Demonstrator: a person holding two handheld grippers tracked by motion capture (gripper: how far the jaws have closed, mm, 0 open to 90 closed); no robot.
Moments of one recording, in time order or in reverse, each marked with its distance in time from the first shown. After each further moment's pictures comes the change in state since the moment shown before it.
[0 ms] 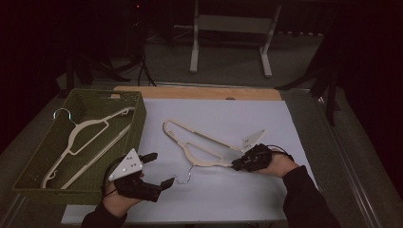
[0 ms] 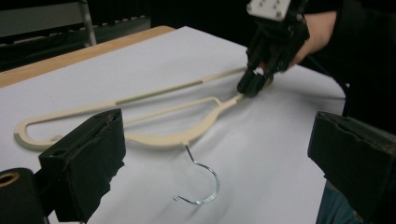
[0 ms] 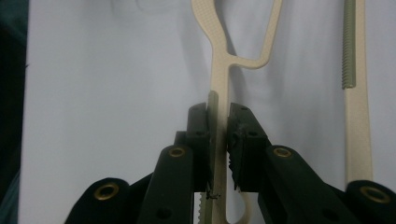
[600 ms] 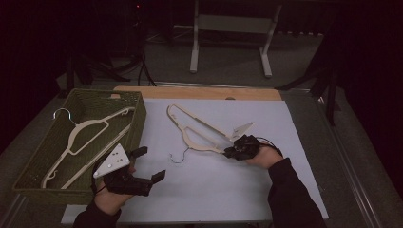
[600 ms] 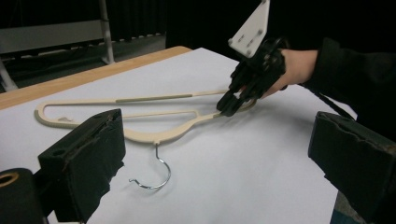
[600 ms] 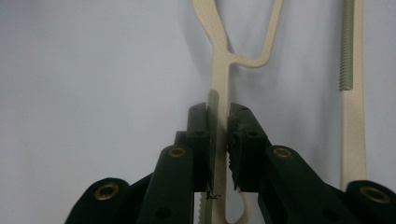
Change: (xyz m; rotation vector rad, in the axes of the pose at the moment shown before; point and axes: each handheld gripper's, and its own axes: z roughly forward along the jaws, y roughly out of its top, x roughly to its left) left arm 0.009 0.007 -0.018 -0.062 0.048 -0.023; right arm -0.029 0.023 0.026 0.002 -0.146 0.052
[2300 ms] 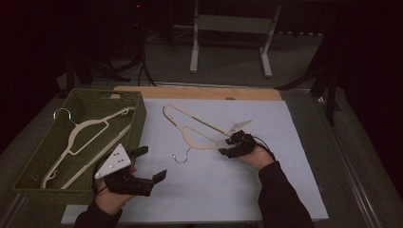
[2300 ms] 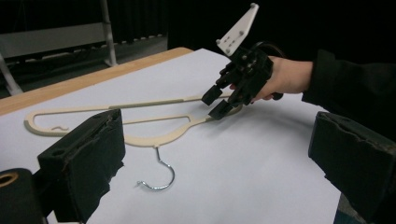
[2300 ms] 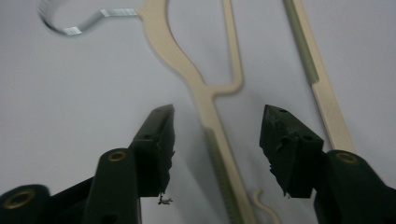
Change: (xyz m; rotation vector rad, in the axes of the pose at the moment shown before) left arm -0.002 0.003 0.000 -0.006 0.015 0.014; right arm -0.011 0.003 0.023 -0.022 -0.150 0.210
